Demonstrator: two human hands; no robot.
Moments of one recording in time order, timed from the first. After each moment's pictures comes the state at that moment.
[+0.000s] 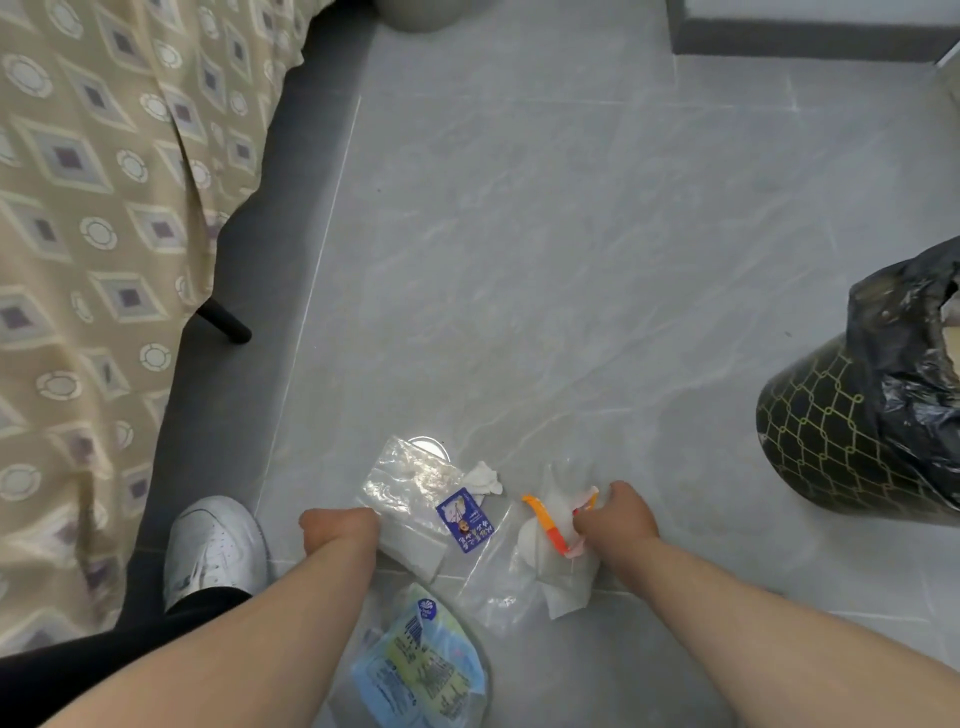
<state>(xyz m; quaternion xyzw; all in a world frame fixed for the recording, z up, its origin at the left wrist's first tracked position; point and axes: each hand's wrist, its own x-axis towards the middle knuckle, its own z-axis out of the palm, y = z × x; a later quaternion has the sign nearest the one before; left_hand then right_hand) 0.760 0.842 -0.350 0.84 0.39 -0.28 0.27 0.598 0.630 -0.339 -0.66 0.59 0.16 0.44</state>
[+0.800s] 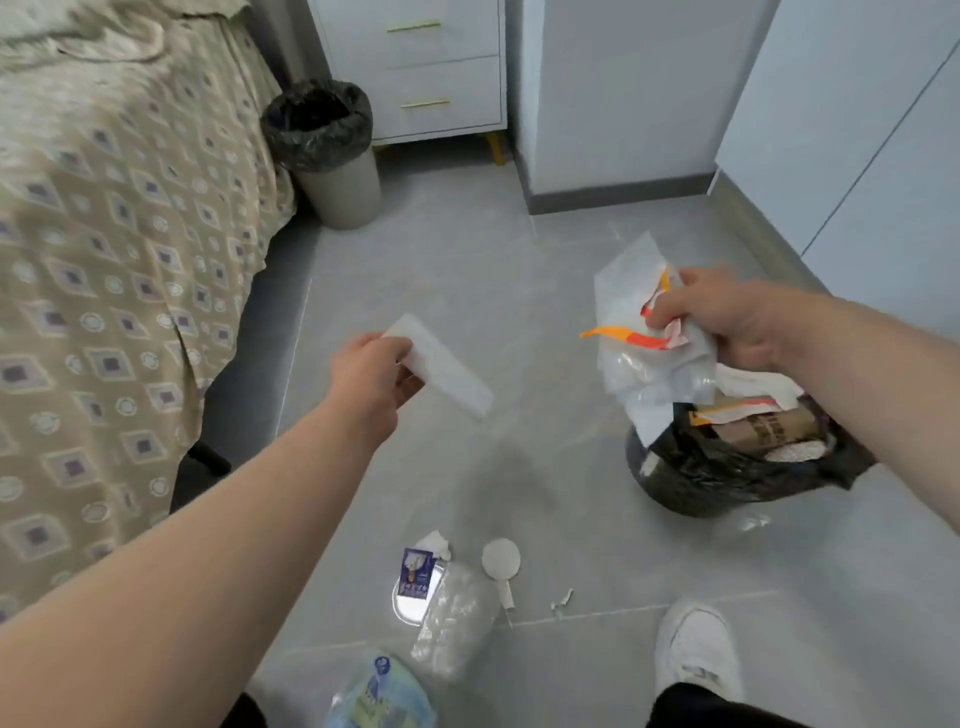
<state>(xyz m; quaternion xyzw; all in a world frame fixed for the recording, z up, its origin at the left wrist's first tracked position) 0.749 0.656 -0.071 0.67 0.06 -0.28 0.69 0.547 0.440 -0.019 -0.65 0.42 -0.05 0.63</state>
